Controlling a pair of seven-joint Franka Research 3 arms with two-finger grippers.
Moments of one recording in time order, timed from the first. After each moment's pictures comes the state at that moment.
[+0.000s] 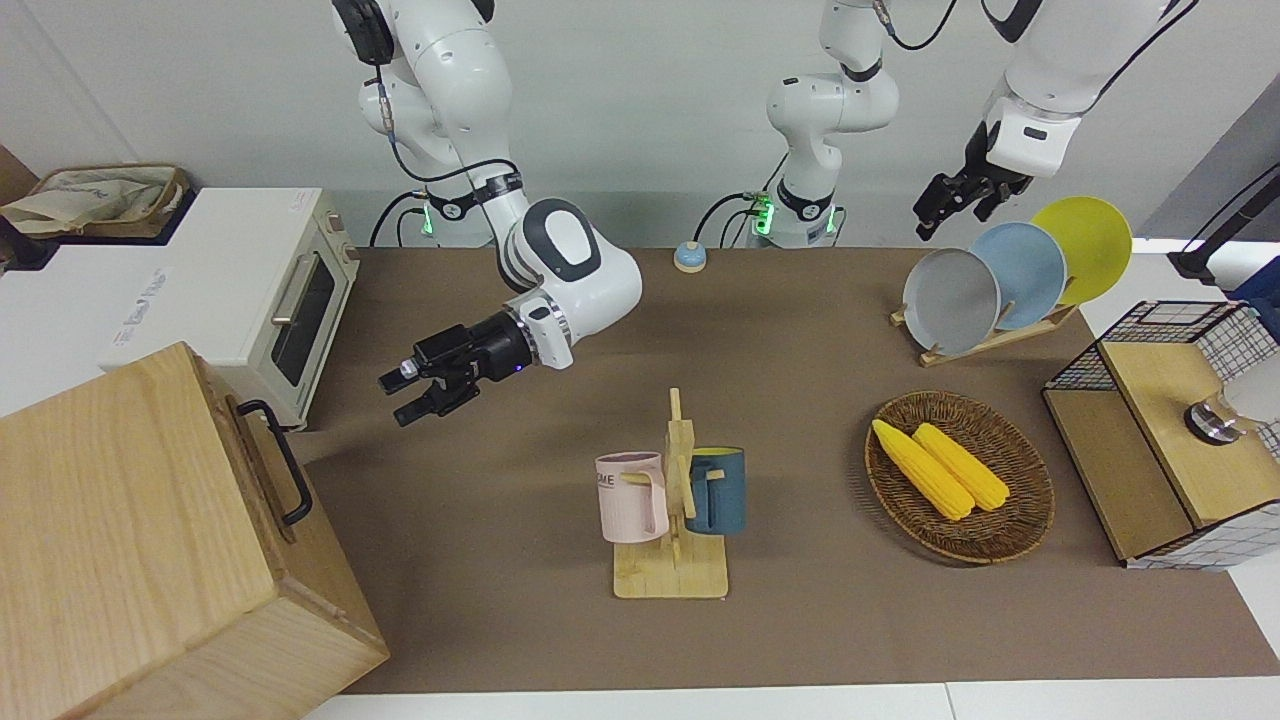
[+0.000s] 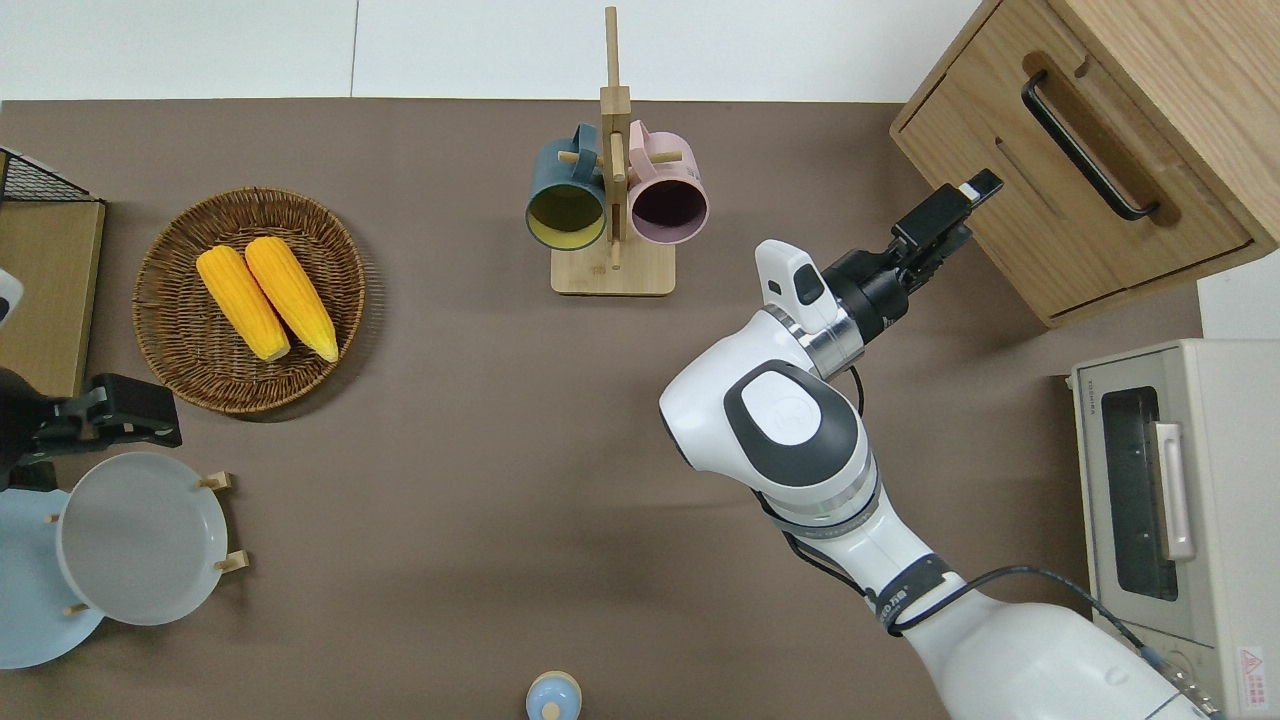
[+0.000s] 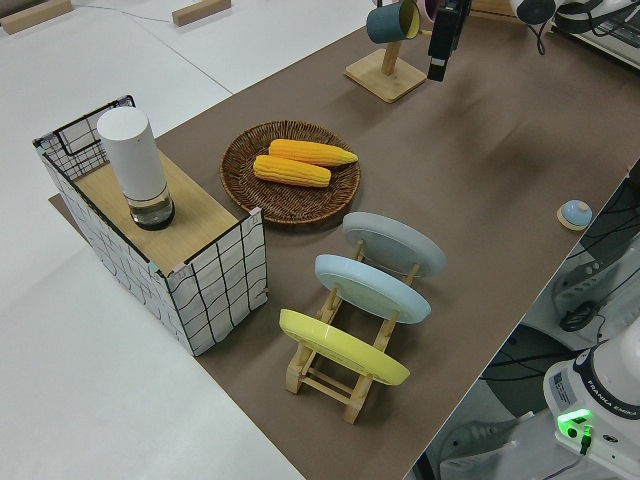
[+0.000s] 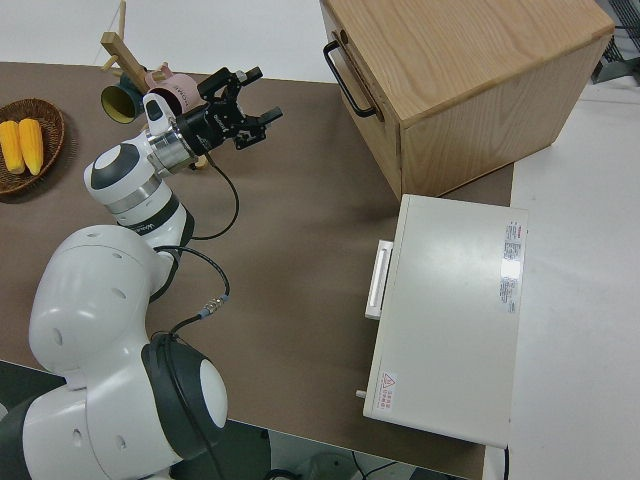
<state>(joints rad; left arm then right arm) 0.02 -0.10 -0.04 -1.64 0.00 1.44 -0.33 0.25 0.41 0.26 -1.75 -1.76 1.61 0.40</state>
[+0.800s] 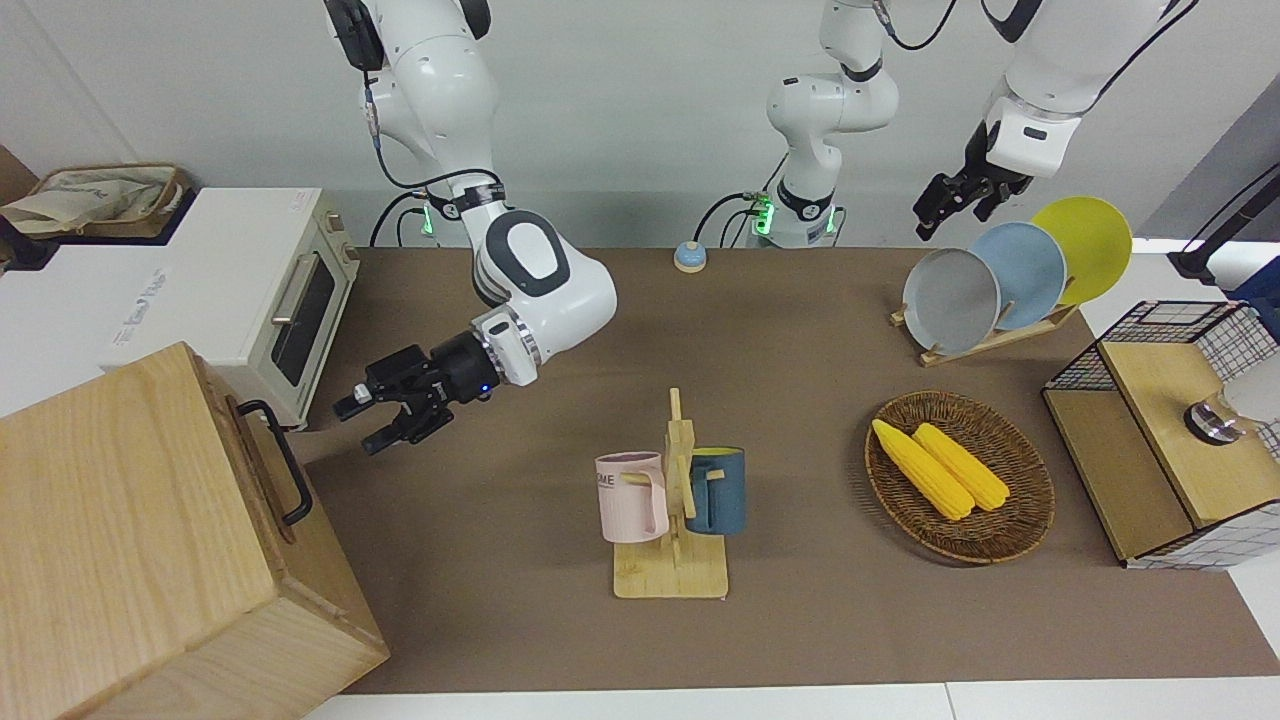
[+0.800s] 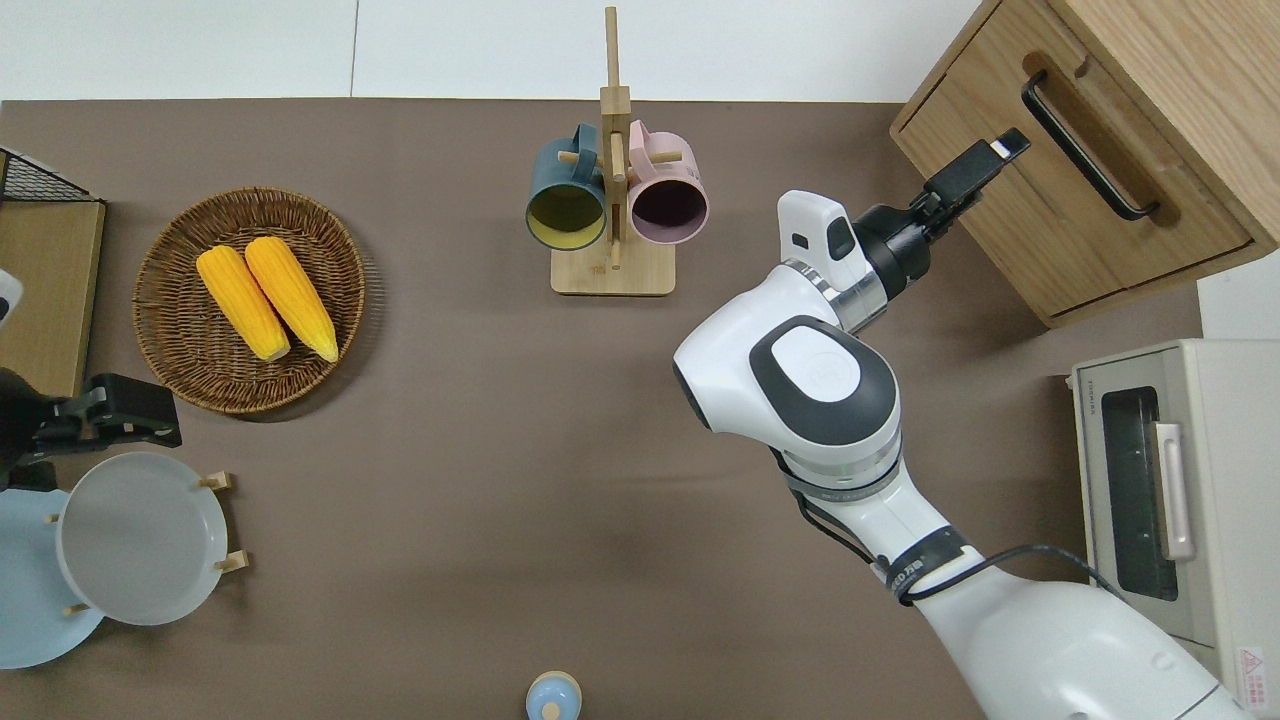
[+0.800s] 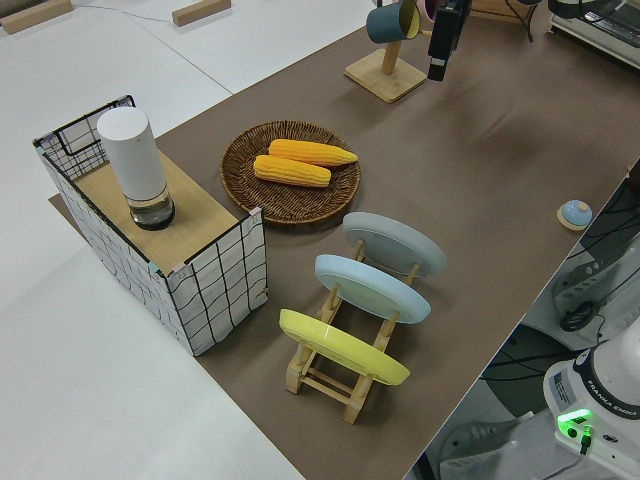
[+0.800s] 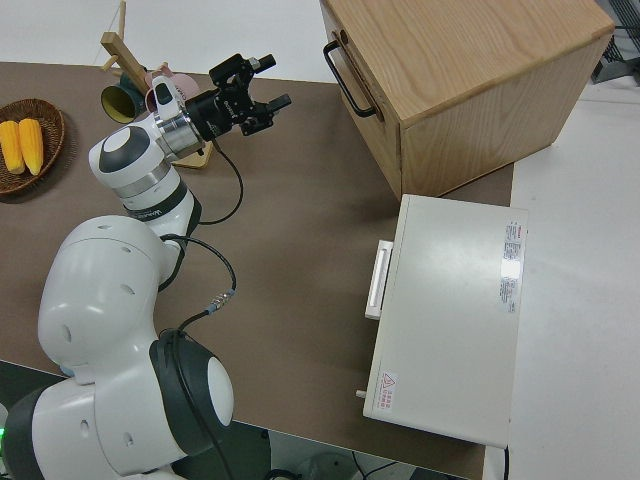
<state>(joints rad) 0.02 -0.10 -0.04 -1.64 0.00 1.44 -0.33 0.23 0.44 0.17 -1.68 -1.74 1.73 0.48</state>
